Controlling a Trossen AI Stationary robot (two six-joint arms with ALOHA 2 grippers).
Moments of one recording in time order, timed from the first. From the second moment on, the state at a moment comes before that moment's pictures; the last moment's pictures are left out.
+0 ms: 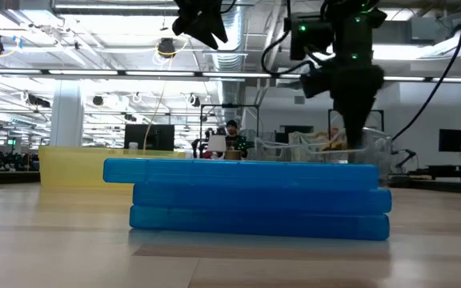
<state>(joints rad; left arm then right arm) 0.30 1.60 1.73 -0.85 -0.22 -0.08 -0.15 1.59 1.13 -1.04 0.00 0.15</state>
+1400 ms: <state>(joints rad) 0.32 1.52 1.73 -0.90 -0.30 -0.05 0.10 1.57 1.00 -0.75 0.49 0.89</state>
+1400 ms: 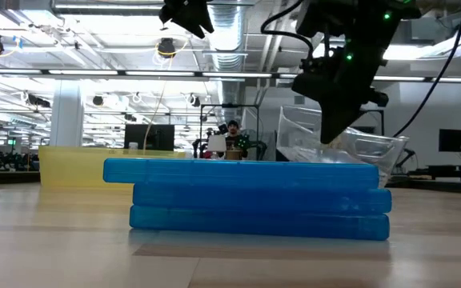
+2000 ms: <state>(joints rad) 0.32 1.52 1.73 -0.90 -0.30 -0.04 -0.02 1.57 1.13 -0.92 0.16 0.89</state>
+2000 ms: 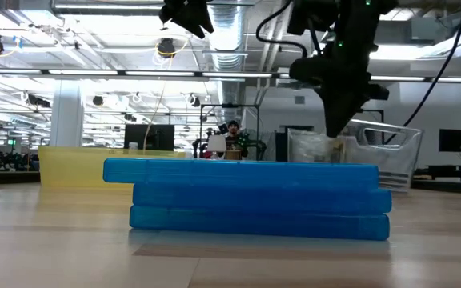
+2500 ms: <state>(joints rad) 0.32 1.52 1.73 -0.90 -0.30 0.00 -0.13 1.57 1.13 -0.97 0.11 0.89</state>
